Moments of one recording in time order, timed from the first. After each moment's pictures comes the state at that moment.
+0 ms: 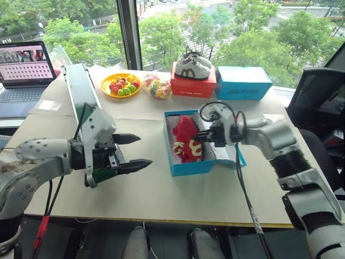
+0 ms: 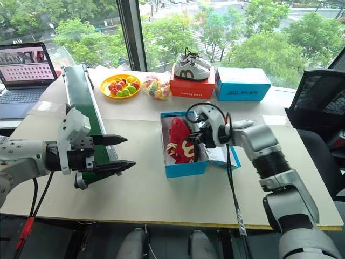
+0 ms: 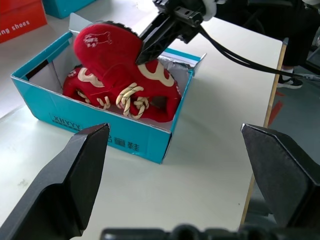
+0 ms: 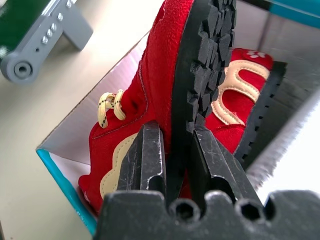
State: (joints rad) left arm -0.24 1.01 0.27 -0.62 -0.95 0.99 -0.75; right arm -0.94 -0.56 0.43 0.42 0.30 0.67 0.98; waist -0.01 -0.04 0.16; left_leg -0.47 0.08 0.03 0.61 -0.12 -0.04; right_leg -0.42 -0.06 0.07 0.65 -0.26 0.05
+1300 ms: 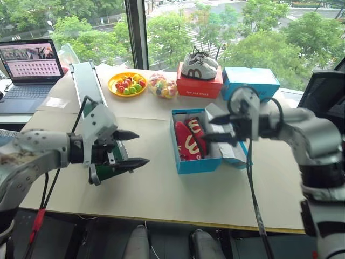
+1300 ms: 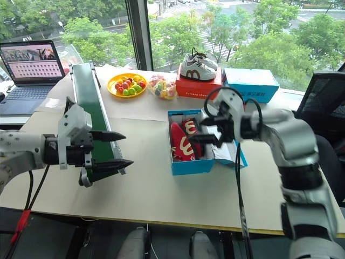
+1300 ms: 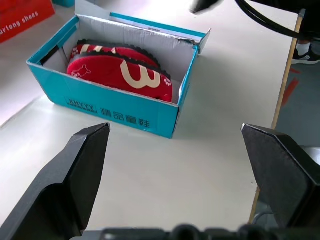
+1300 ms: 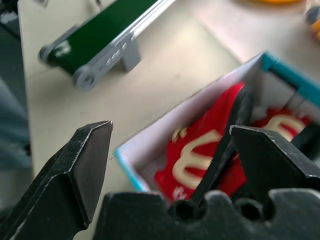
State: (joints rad) left arm -0.51 1.06 0.08 -0.48 -0.84 0.91 -0.87; right arm -0.65 -0.81 -0.02 -0.27 0.51 1.09 1.08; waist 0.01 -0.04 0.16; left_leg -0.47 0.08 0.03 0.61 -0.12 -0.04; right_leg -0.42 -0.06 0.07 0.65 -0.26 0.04
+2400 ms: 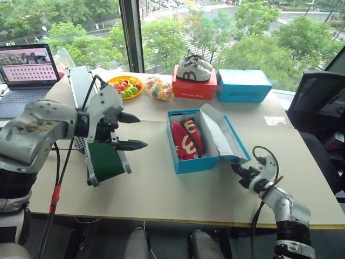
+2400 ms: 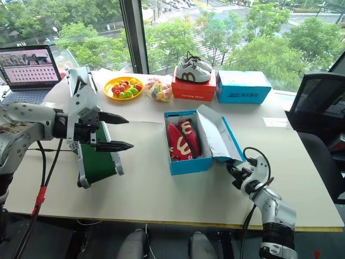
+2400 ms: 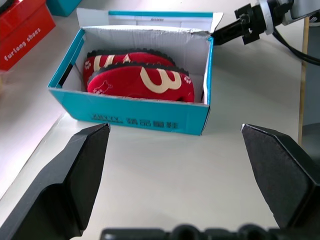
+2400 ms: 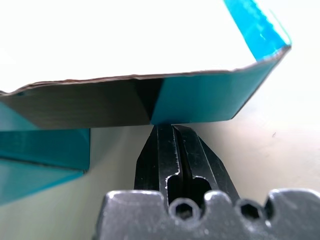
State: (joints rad) left arm -0.70 1.02 -0.09 -0.25 -0.55 0.81 -1.11; right arm -0.26 -0.27 -0.45 0.31 0.54 0.61 0.49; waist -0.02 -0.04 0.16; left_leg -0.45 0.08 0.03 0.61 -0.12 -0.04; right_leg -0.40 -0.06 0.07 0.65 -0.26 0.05
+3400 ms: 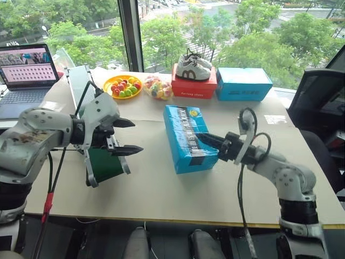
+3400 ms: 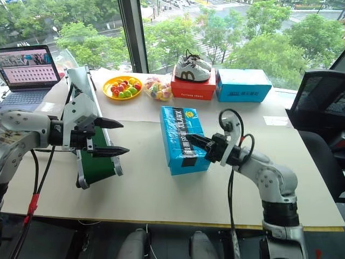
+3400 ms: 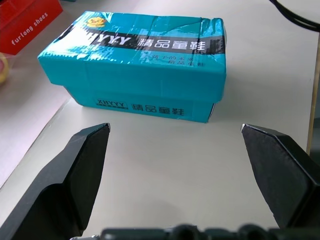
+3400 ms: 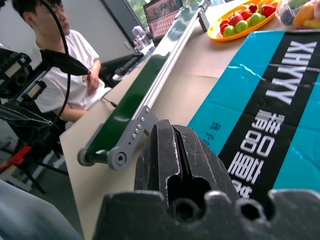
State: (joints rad) left arm -0.59 1.03 -0.02 -0.35 -0.54 0.84 -1.06; right arm -0.62 -0.46 -0.01 -0.06 0.74 0.86 0.66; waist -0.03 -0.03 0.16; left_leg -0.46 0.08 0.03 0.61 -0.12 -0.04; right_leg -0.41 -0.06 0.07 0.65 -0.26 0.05
